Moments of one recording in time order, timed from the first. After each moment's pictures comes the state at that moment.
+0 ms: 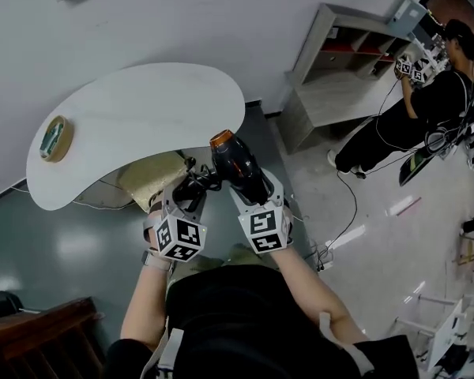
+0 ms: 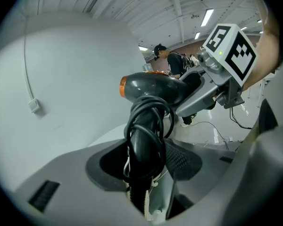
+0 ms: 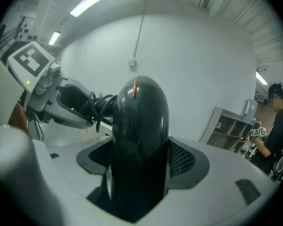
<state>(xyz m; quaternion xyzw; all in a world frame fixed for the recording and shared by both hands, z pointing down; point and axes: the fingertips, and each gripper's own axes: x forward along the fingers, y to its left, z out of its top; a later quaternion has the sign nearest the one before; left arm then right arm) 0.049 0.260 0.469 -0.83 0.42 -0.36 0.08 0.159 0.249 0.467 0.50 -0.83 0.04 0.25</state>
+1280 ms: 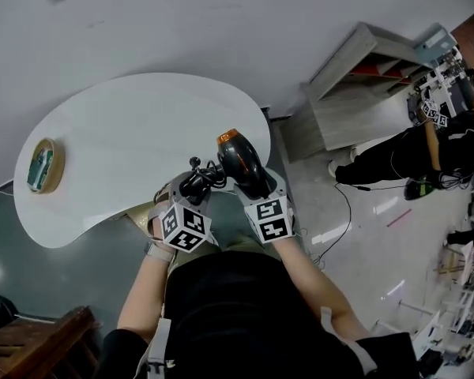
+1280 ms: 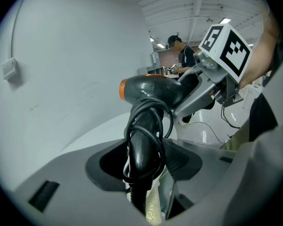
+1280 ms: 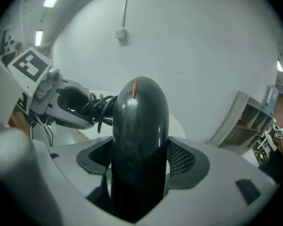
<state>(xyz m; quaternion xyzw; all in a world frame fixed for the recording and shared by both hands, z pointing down) -0.023 0.039 0.540 -0.85 0.37 -0.38 -0.01 0.085 0.027 0.537 0.46 -0.82 0.14 0.32</state>
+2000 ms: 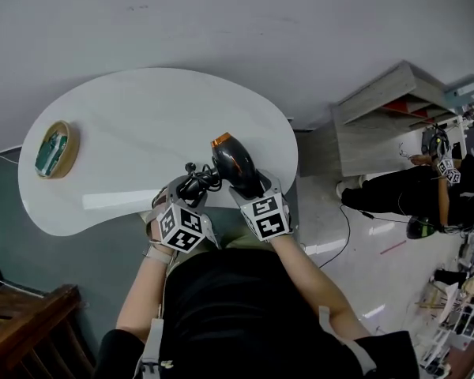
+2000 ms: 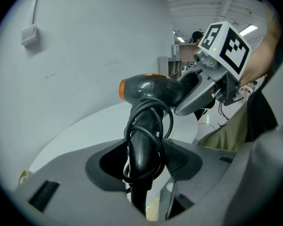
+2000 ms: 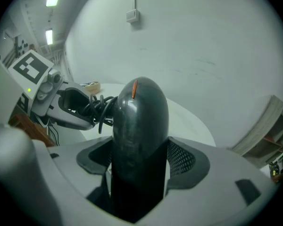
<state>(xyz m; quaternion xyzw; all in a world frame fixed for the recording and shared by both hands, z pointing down) -0.116 -0.004 0.572 -0.81 0.43 -0.39 -0.11 -0.012 -0.037 0.567 0.35 -0.85 0.16 0.36</state>
